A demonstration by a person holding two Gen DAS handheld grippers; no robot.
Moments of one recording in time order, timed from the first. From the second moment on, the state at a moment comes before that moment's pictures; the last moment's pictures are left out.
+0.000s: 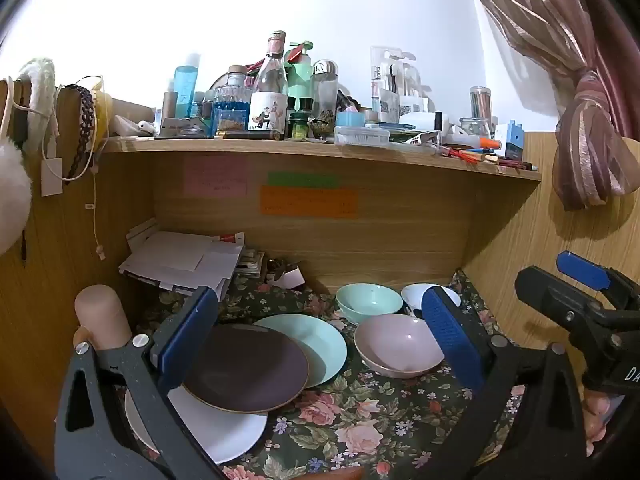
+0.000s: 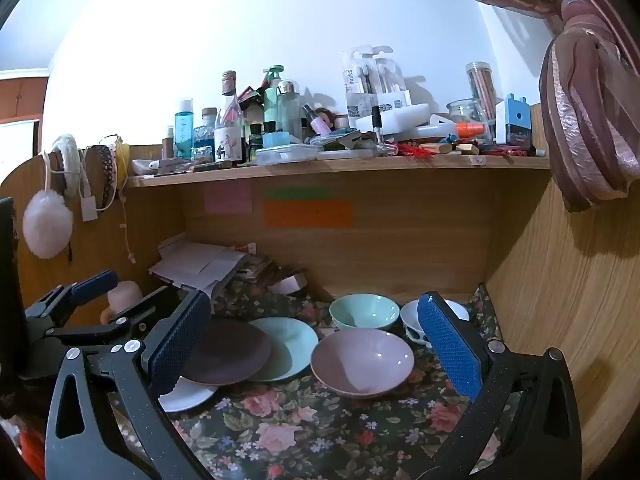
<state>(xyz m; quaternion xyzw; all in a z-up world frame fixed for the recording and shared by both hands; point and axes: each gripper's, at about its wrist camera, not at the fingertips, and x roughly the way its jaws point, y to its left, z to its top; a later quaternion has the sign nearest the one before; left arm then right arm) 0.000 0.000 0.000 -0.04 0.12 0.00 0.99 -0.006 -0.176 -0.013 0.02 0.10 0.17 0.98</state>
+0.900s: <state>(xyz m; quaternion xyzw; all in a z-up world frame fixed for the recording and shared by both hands) -0.001 -0.005 0.004 -0.03 0.11 0.00 0.99 -0.004 -0.183 -0.014 0.03 0.10 0.18 0.98</state>
